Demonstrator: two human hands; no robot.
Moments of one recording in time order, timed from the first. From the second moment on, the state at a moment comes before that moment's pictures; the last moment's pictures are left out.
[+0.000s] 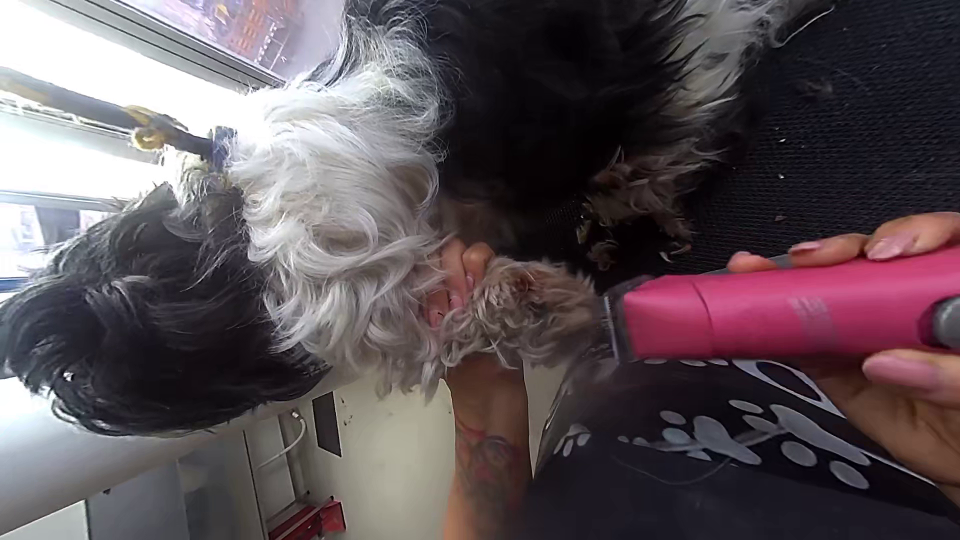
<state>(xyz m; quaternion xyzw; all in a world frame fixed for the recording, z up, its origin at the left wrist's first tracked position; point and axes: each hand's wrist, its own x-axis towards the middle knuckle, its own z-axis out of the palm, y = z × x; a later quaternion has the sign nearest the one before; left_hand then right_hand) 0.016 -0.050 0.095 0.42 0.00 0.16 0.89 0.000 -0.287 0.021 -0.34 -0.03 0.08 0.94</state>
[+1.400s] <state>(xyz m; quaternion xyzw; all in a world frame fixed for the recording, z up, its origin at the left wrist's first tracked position) 0.003 0.037 0.011 0.33 -0.09 0.14 0.93 0.031 -0.264 0.039 -0.39 -0.07 0.11 0.91</state>
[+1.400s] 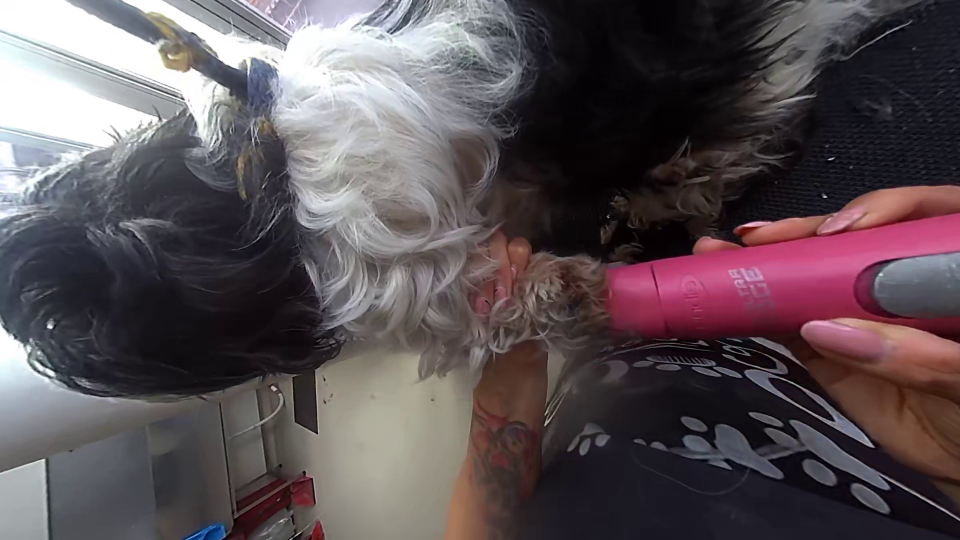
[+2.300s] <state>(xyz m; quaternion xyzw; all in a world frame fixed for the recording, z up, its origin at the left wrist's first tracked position) 0.004 0.042 0.006 0.31 -0.06 0.12 0.94 0.043 -0.256 0.021 -0.22 -0.03 0.23 0.95</state>
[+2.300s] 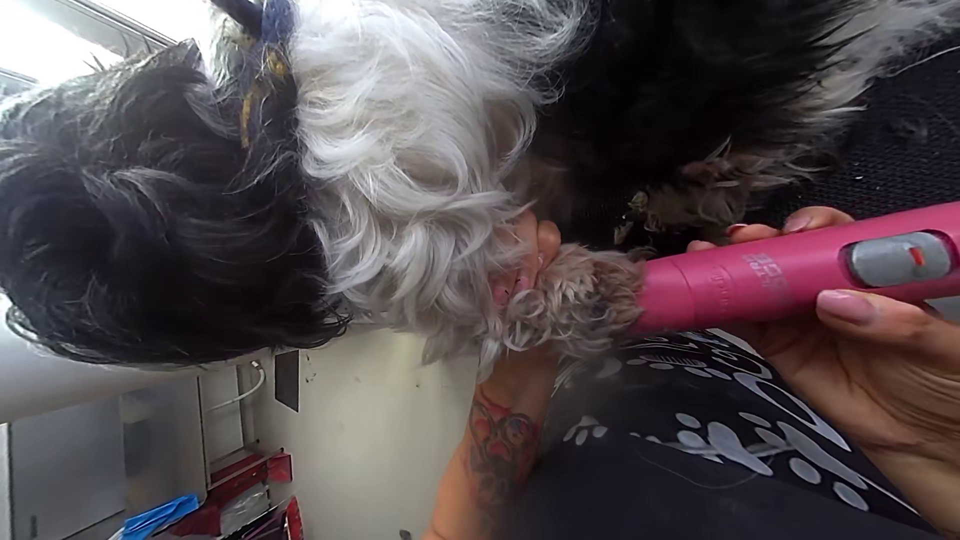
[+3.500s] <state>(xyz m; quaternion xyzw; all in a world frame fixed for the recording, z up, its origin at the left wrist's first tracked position) 0.010 0.039 0.006 0.36 -0.07 0.13 0.92 0.039 -0.246 0.044 -0.12 0.02 0.22 0.97</state>
